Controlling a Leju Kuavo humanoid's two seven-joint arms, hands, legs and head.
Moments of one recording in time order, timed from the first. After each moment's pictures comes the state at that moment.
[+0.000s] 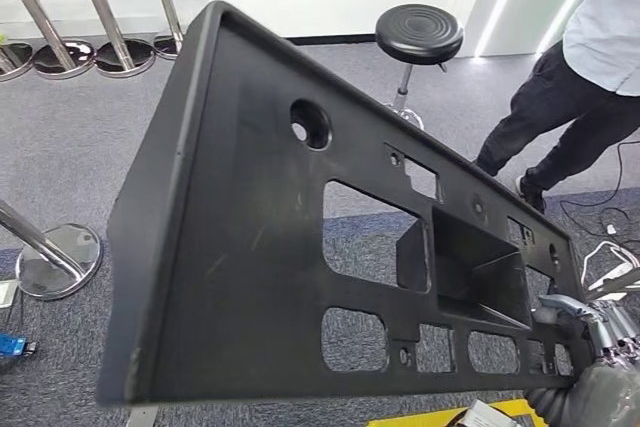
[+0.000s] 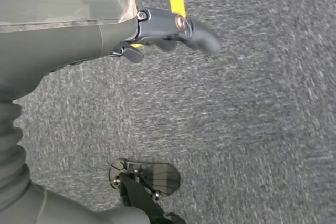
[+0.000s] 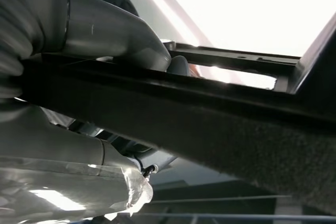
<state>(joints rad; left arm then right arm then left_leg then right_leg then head) -0.08 -0.23 1.05 -0.21 -1.04 0.28 -0.47 0.47 0.36 -0.07 -2.15 1.02 -0.70 -0.65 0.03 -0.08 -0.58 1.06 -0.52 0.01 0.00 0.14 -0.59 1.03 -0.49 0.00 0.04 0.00</state>
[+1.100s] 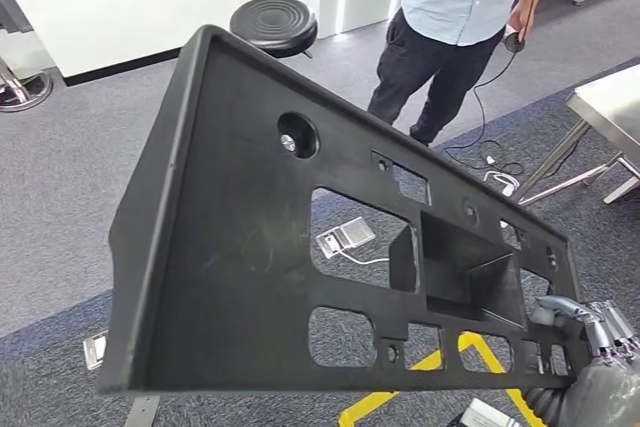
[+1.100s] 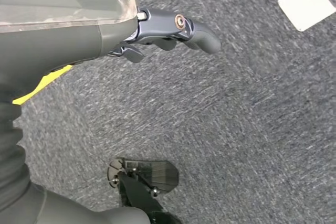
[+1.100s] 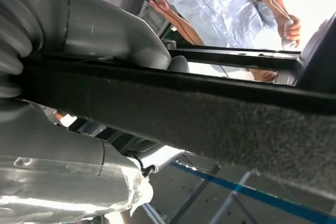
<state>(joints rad) -0.08 -0.23 1.06 -0.21 -1.04 0.28 -0.47 0.47 0.36 -0.07 -2.14 1.01 -0.70 -0.64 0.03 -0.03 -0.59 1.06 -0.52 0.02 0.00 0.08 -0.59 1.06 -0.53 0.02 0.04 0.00</state>
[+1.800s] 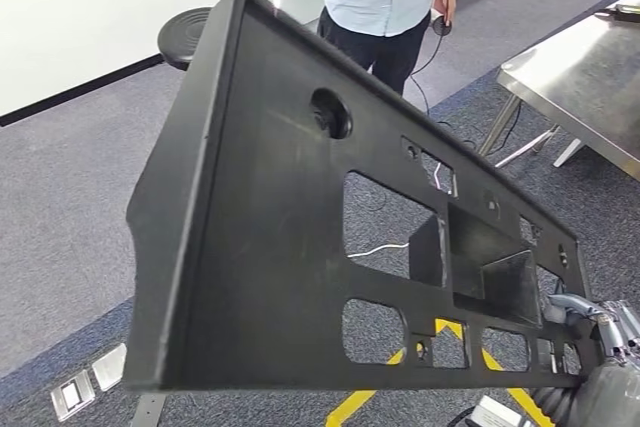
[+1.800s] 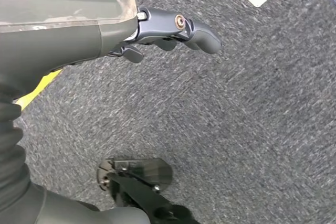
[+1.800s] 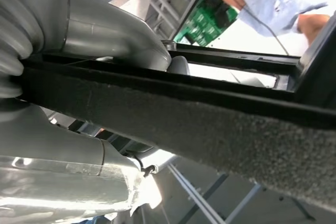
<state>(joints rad) -0.08 -0.23 1.06 -0.21 -1.05 0.28 -0.47 0.46 0.36 -0.08 -2.15 1.01 -0.70 -0.63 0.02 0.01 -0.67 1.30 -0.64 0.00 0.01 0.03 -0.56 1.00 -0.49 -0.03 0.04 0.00</state>
